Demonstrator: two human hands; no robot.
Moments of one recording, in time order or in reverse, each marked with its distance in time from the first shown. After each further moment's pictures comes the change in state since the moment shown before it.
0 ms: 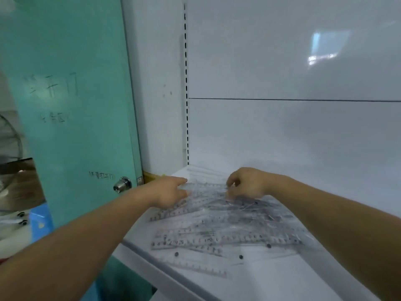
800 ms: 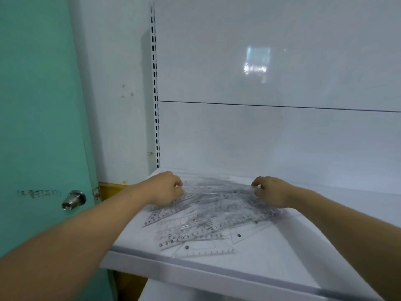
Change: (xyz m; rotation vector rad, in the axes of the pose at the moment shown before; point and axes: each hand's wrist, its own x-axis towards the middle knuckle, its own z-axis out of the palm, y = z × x) left_hand 0.018 -0.002 -0.007 0.051 -0.022 0.376; right_hand -0.105 0.008 0.024 0.007 0.174 0.582
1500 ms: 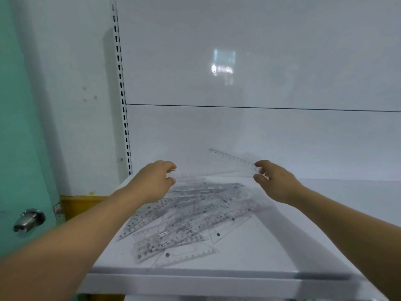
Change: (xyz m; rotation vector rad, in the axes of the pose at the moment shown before) left_hand 0.004 0.039 -0.013 -0.123 0.313 0.153; right_hand -0.050 0.029 -0.019 0.170 0.418 0.138
